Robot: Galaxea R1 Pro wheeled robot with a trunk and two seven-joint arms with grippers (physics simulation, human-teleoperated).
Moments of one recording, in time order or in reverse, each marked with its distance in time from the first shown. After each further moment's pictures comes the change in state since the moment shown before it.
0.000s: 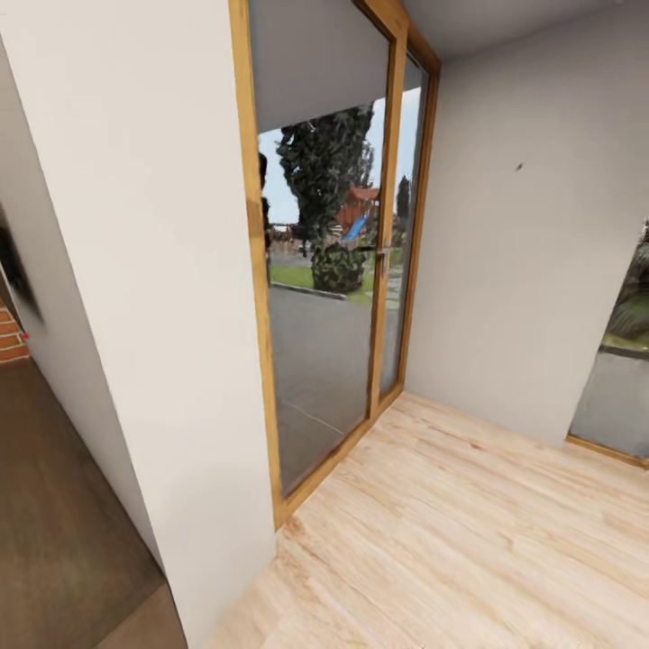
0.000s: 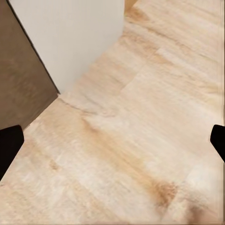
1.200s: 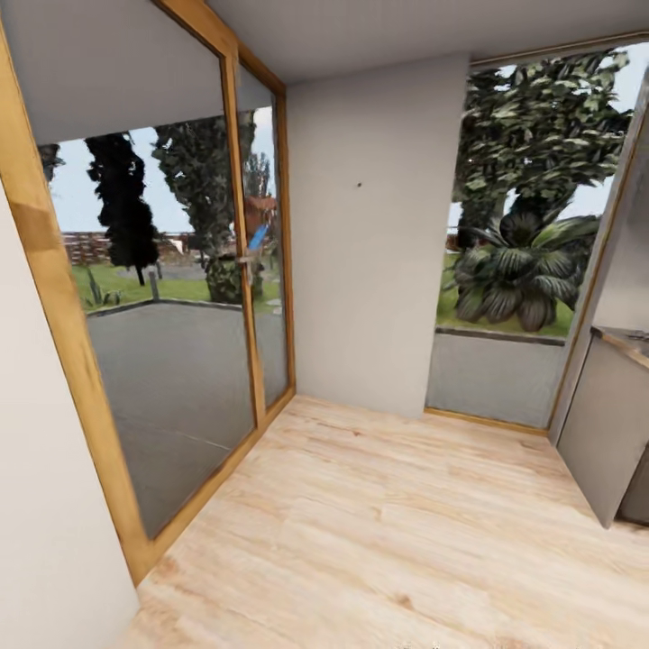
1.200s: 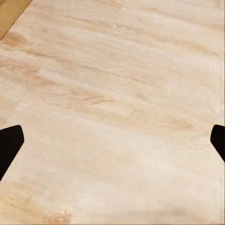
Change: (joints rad) left arm 0.000 -0.008 0.000 0.014 -0.002 0.001 0.000; right arm 0.000 0.000 0.000 0.000 0.000 0.000 0.000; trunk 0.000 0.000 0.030
